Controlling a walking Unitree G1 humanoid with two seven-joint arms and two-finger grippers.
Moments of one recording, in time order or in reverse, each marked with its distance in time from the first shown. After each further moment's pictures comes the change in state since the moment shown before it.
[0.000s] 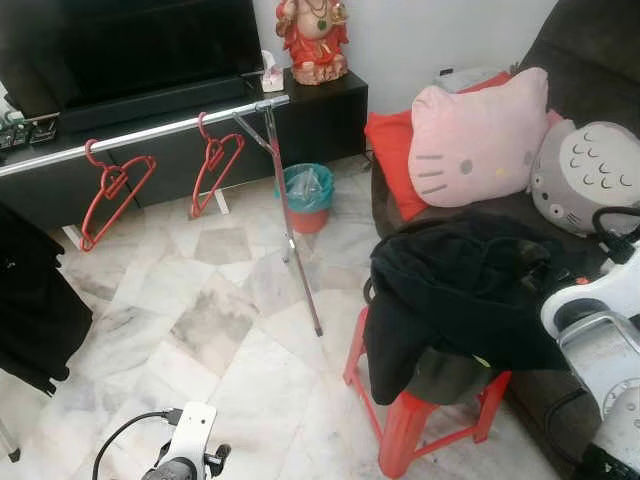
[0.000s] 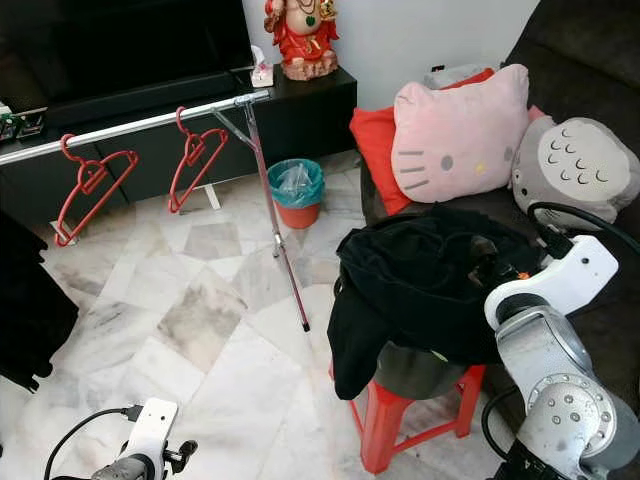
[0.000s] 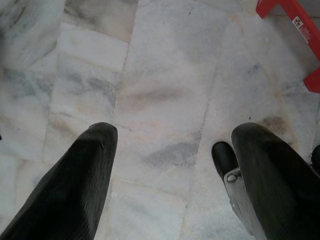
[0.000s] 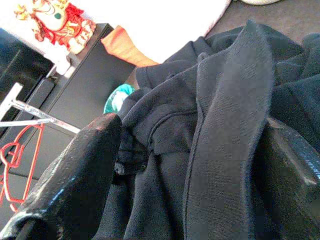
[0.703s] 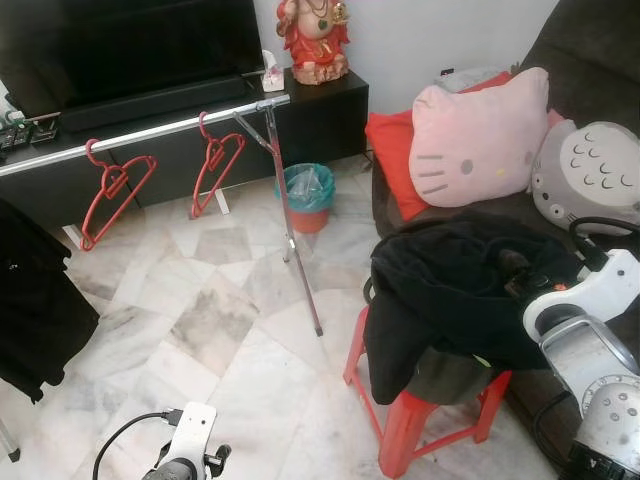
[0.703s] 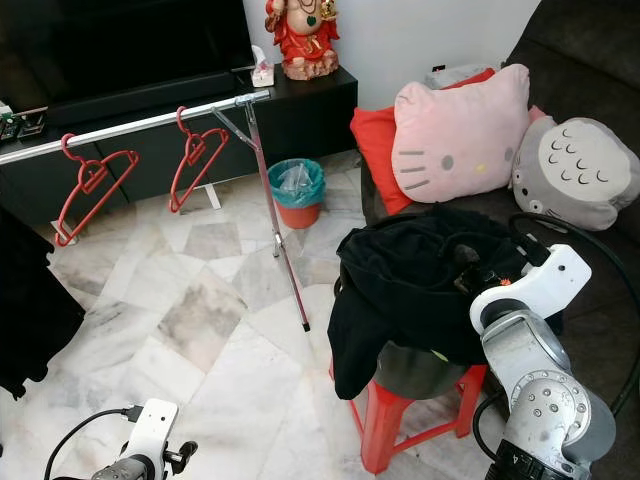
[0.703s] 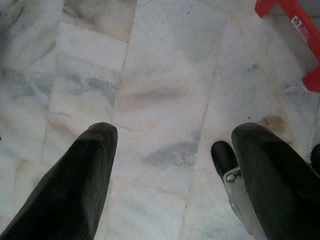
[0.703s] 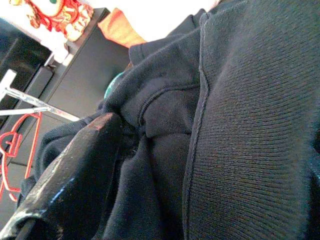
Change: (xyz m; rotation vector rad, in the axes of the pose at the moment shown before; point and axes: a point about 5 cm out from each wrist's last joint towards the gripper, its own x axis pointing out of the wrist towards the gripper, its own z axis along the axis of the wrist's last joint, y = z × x) left arm 0.000 0.000 -0.001 -0.001 0.002 -0.001; right arm 0.016 -0.005 -0.017 0.014 0.055 0.008
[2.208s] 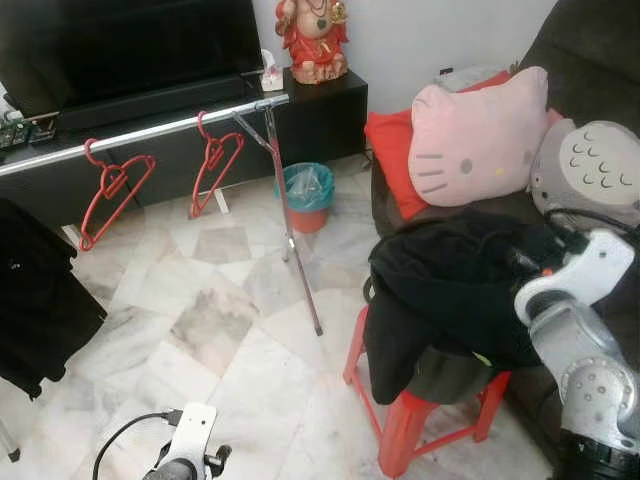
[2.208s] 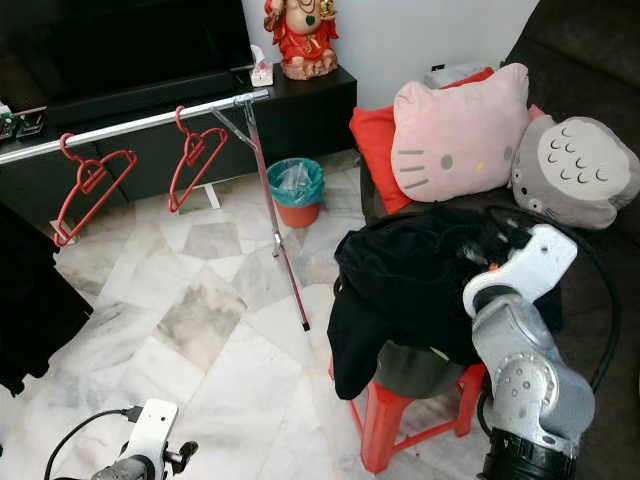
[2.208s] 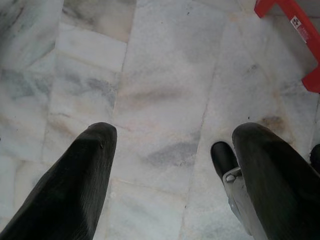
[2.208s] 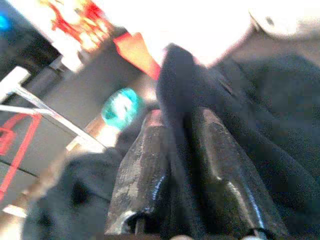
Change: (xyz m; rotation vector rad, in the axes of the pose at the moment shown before) left arm 0.000 0.000 0.000 -0.001 -0.004 0.000; right arm 0.008 0.027 0.014 -0.184 -0.169 0.103
